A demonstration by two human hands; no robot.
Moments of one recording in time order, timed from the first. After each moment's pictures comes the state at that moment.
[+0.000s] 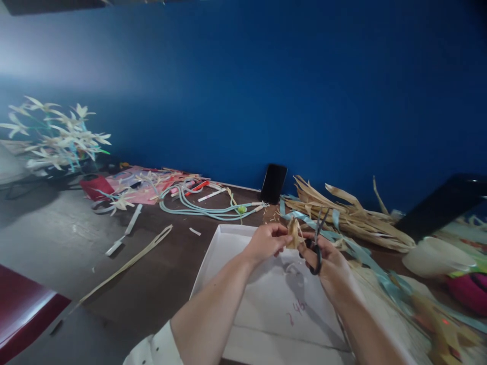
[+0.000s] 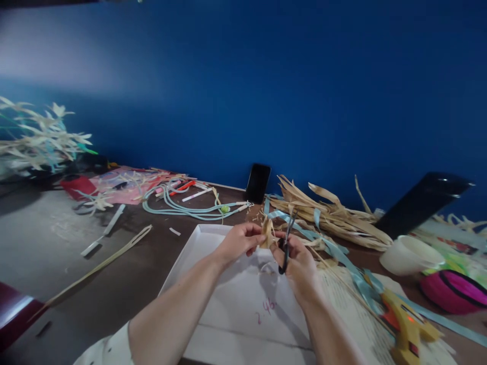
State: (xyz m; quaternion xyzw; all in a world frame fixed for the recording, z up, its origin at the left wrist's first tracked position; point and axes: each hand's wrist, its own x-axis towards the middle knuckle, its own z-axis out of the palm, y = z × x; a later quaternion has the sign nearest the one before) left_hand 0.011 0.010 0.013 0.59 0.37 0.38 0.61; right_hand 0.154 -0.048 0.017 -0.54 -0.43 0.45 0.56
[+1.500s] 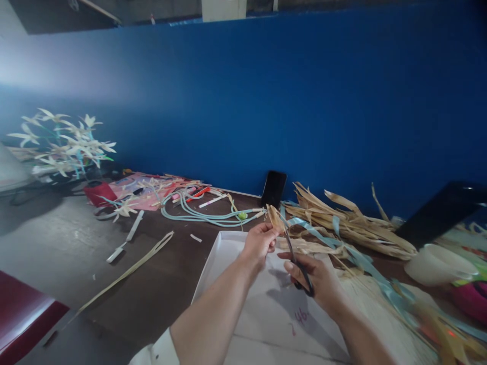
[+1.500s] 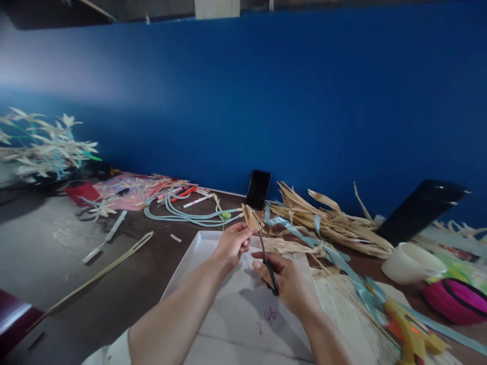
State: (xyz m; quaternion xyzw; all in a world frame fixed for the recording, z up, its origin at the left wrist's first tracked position) left_hand 0.013 0.016 0.015 0.35 0.32 0.54 0.70; right_hand 0.150 -0.053 0.013 -0.56 -0.59 0.45 0.38
